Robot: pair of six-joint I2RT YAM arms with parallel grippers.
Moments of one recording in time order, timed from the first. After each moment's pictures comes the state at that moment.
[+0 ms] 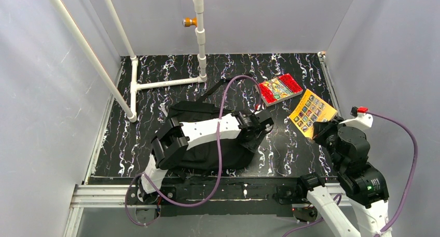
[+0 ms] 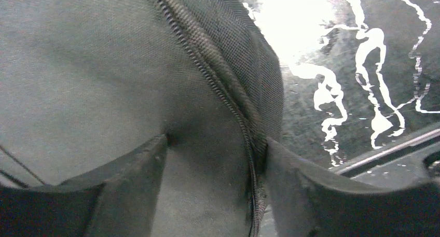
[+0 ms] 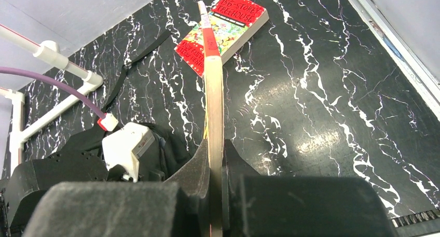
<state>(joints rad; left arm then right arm) -1.15 2.02 1.66 -0.89 -0.21 -0.47 0.34 0.41 0.99 -0.94 0.40 0.59</state>
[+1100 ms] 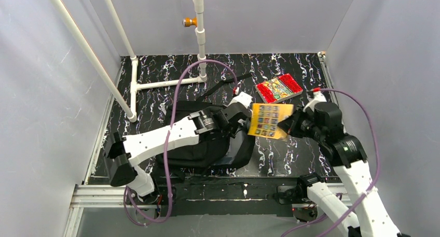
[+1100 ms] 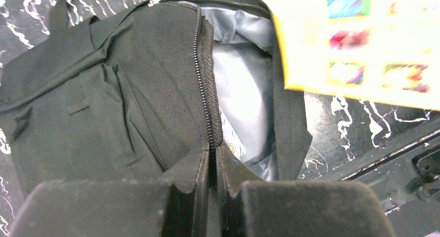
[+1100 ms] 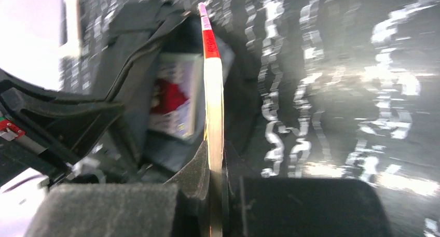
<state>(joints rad) -1.14 1.57 1.43 -0.79 -0.46 -0.39 0.34 0.65 0.95 -0.86 -0.09 0.54</state>
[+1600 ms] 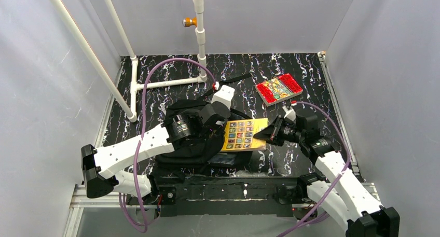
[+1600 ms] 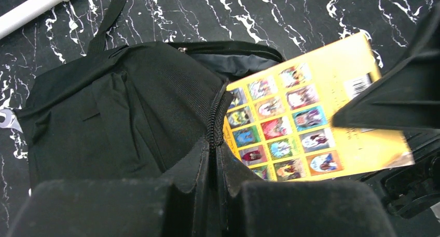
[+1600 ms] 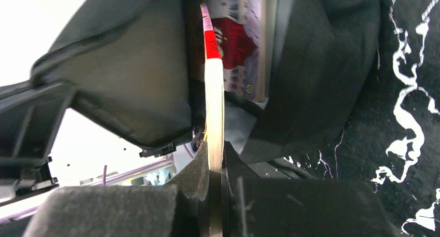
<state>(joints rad) -1.14 1.30 1.29 -0.67 -0.55 -0.38 0.34 0.76 0.58 -0.37 -0.62 0.93</state>
